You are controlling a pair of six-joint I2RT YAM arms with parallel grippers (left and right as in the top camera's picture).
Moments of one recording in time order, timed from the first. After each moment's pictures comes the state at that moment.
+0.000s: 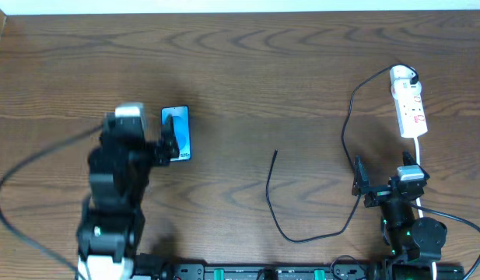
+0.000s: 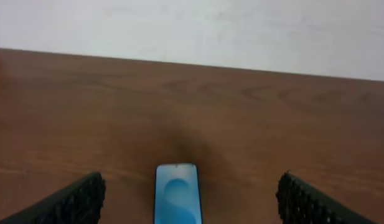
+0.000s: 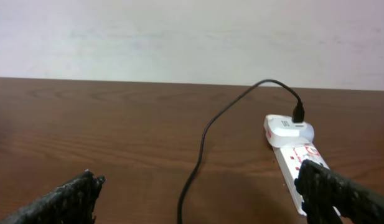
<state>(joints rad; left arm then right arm) -0.07 0.75 0.70 -0.32 -0.01 -0.11 -0.07 0.01 0.01 -0.06 -0.20 -0.02</state>
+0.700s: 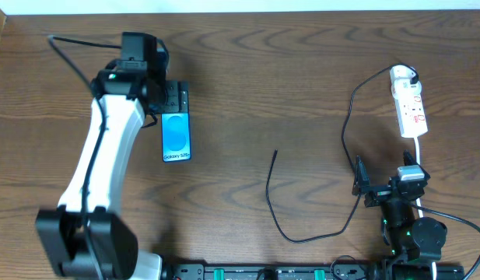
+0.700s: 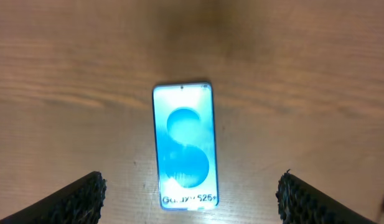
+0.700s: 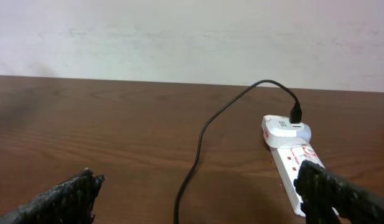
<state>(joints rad) -0.07 1.65 1.44 -0.96 0.00 -0.08 -0.07 0.01 0.01 -0.06 -0.19 -0.02</state>
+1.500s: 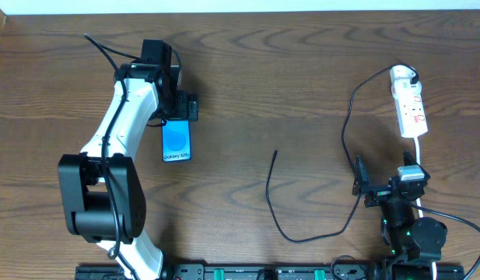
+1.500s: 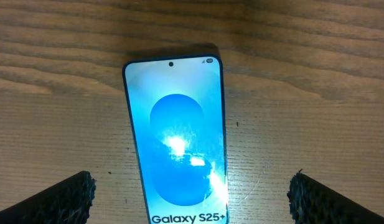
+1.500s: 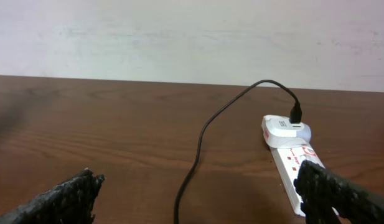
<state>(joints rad) -0.07 1.87 1.44 -0.94 0.01 -0.07 -0.07 0.01 0.01 -0.06 -0.19 -0.02</state>
